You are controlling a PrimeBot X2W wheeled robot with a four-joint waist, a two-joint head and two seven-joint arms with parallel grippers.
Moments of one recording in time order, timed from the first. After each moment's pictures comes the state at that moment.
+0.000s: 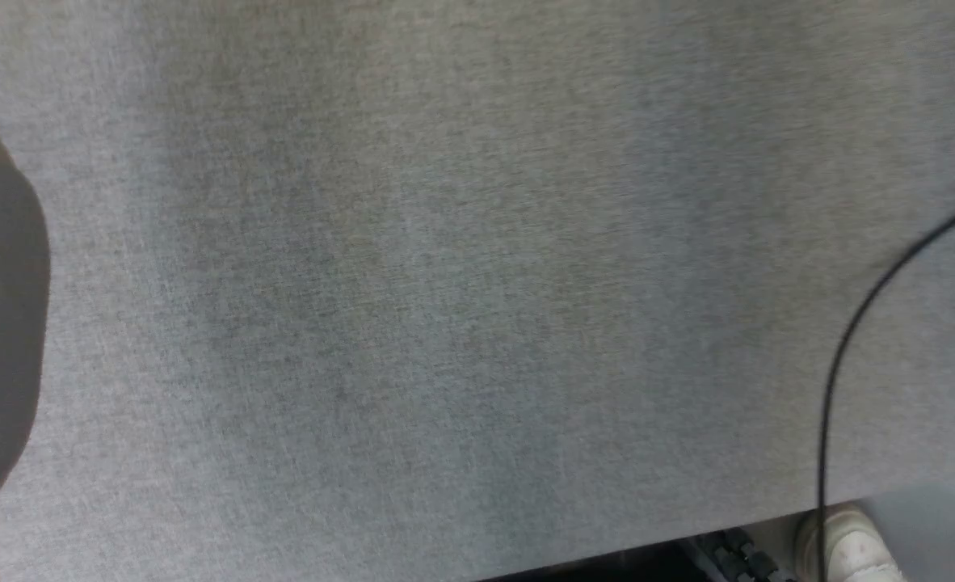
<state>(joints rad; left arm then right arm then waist) -1.93 0.12 -0.06 0.62 -0.45 0.02 -0.13 -1.89 -0.05 -0.19 0.74 -0.12 0.13 -0.10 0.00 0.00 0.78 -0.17</state>
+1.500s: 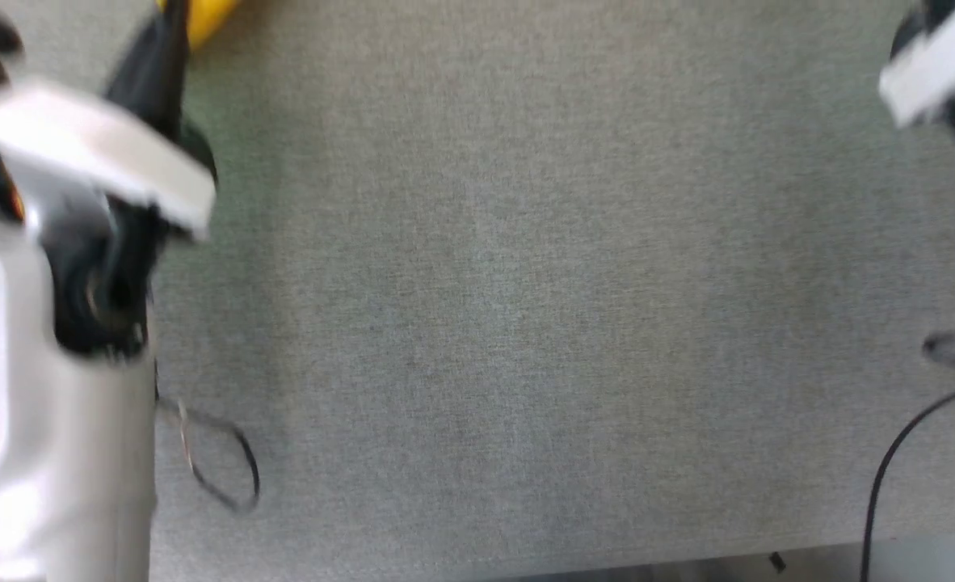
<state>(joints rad) -0.69 0.25 -0.01 0.05 -0.72 0.00 0.31 -0.90 -0.28 0.07 0.30 0.45 0.13 0.18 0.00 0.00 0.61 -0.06</state>
